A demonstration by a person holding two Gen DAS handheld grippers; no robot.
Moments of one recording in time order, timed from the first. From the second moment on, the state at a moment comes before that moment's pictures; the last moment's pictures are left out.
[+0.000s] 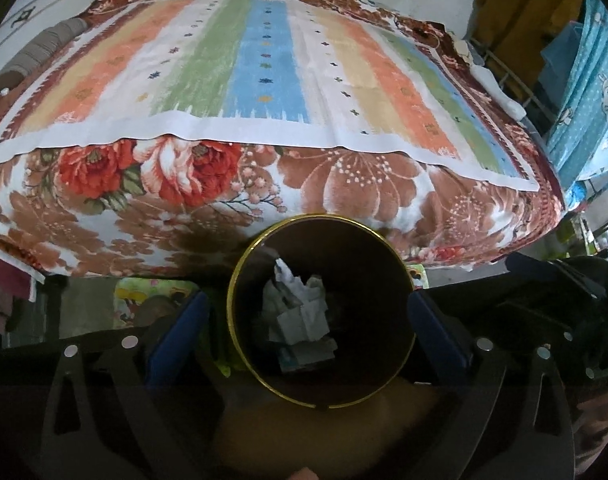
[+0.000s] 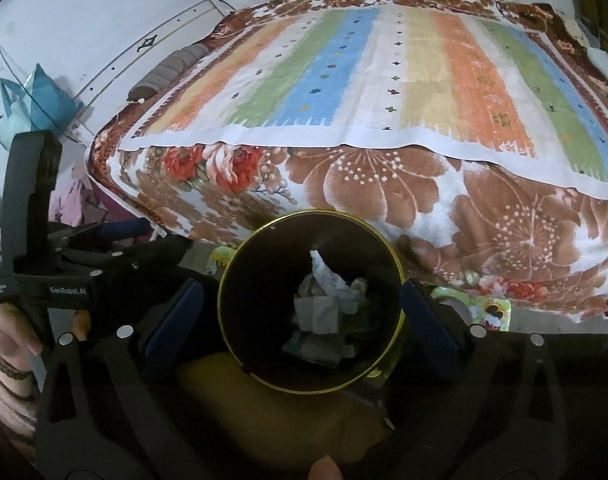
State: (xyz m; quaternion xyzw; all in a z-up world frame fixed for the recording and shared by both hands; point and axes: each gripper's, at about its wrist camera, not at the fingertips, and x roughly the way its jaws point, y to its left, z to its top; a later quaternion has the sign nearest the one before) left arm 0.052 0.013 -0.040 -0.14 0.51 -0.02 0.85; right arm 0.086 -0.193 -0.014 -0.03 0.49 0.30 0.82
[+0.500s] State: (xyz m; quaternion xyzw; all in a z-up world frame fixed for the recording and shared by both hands) left arm 0.047 0.006 -0.035 -0.12 0.49 -0.01 0.86; right arm 0.086 -0.191 -0.020 -0.02 0.50 0.30 0.81
